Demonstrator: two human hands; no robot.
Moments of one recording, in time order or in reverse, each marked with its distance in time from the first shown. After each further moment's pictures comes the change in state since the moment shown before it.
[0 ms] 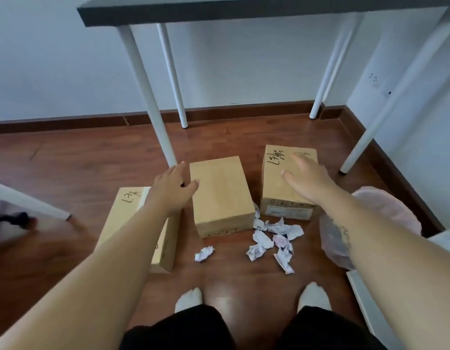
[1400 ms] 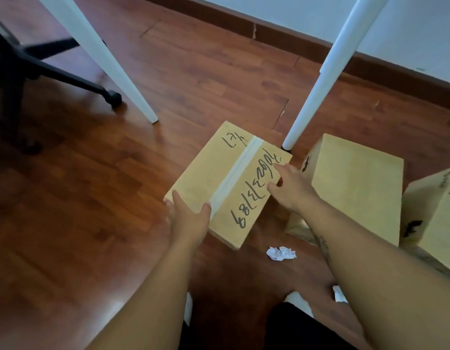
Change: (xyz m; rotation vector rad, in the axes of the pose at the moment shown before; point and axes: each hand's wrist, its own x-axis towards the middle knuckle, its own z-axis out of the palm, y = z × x) left_hand -0.031 -0.280 0.111 -0.599 0.348 -1.001; right_hand 0.115 -0.231 0.353 -0.239 -0.458 -0.365
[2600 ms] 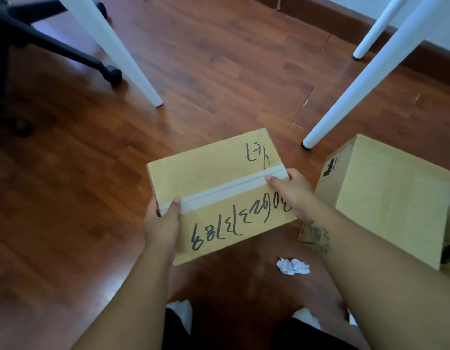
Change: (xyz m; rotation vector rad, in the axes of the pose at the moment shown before) left_hand 0.073 -0.042 -0.008 -0.571 0.138 -0.163; right_hand 0.069 -0.017 0.046 0.783 -0.073 0.315
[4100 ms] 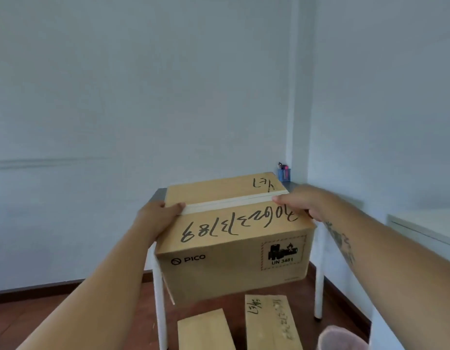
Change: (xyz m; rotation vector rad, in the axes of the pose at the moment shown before) left_hand -0.561 0.412 -0.113 0.377 -0.780 1.080; right_hand -0.748 -0.104 -0.393 0.104 0.768 -0.289
